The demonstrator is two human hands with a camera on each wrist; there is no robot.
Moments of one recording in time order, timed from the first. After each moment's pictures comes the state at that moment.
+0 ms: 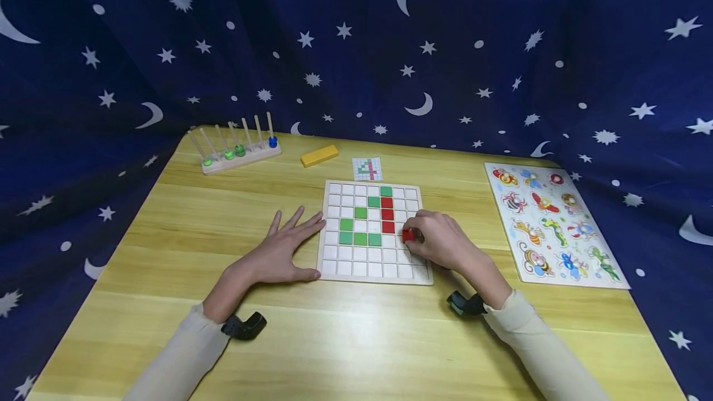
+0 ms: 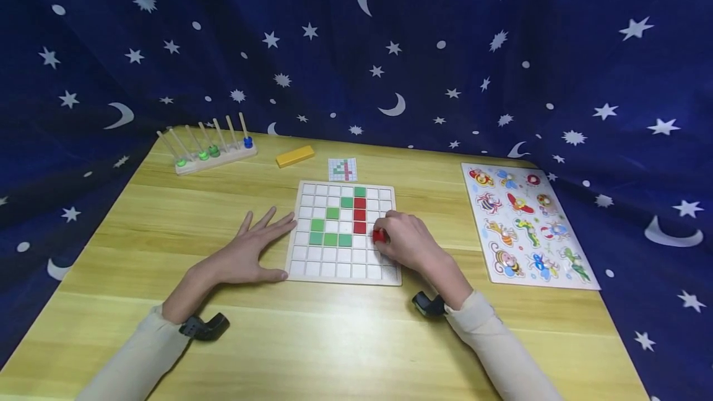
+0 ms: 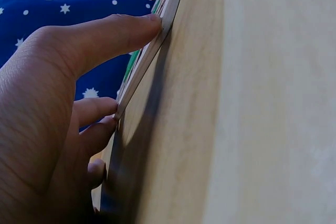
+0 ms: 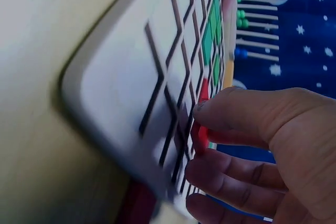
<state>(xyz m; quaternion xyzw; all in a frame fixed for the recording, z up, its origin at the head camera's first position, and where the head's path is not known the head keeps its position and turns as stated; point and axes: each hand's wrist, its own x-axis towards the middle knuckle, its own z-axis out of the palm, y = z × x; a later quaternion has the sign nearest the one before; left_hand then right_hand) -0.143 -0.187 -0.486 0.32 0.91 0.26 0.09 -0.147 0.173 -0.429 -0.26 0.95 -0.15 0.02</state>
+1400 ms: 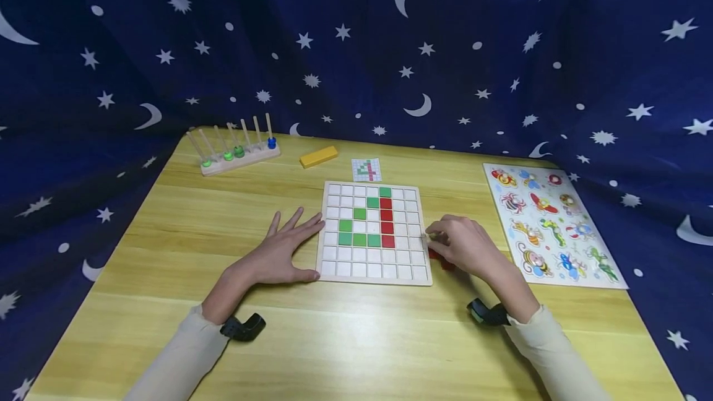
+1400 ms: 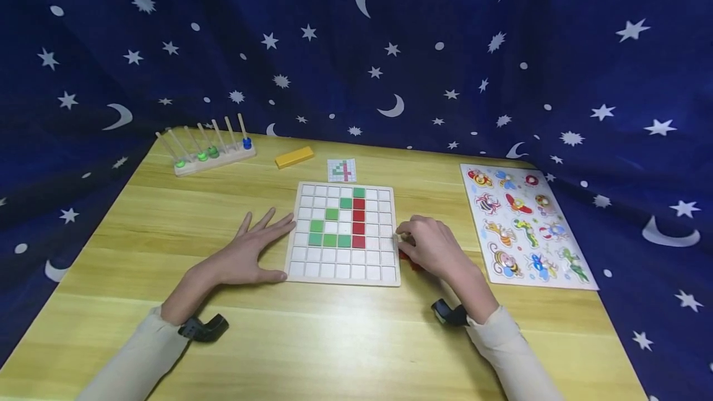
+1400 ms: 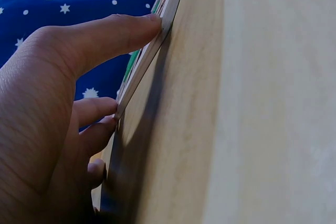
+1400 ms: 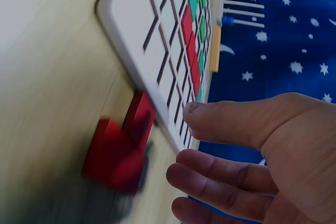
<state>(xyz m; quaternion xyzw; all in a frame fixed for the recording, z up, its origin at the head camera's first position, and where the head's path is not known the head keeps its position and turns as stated) -0.144 -0.187 -0.488 0.32 0.91 0.26 0.09 -0.131 0.208 -0.422 -0.21 0.96 -0.16 0.01</state>
